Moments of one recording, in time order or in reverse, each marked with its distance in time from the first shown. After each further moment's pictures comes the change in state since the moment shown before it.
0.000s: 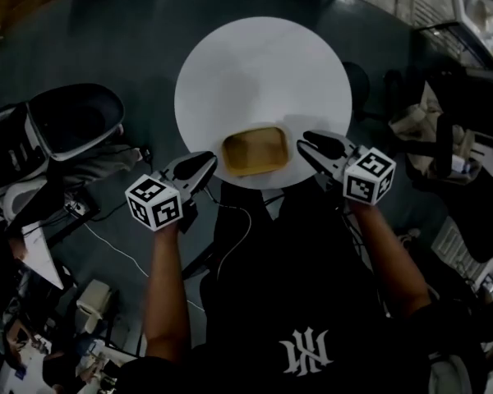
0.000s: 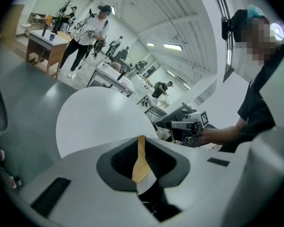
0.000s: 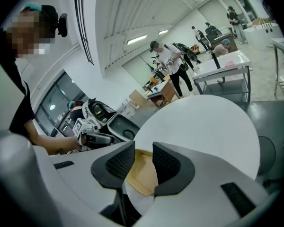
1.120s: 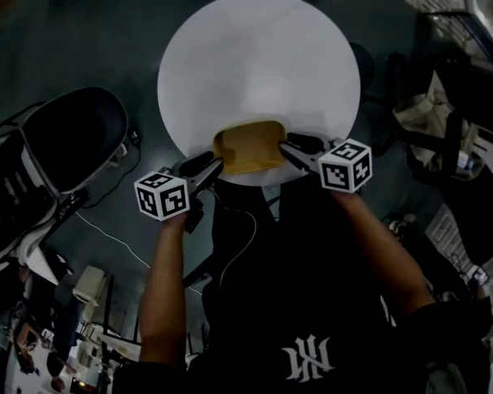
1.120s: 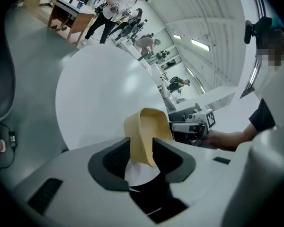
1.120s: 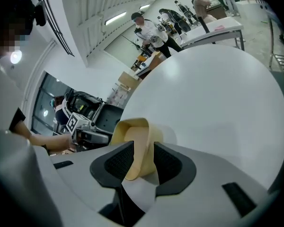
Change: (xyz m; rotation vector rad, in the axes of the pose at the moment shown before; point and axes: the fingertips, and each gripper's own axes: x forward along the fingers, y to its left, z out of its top) left arm 0.049 0.038 -0.091 -0.275 0.147 0.063; right arm 0.044 -0.041 -0.096 0.175 0.250 -0.033
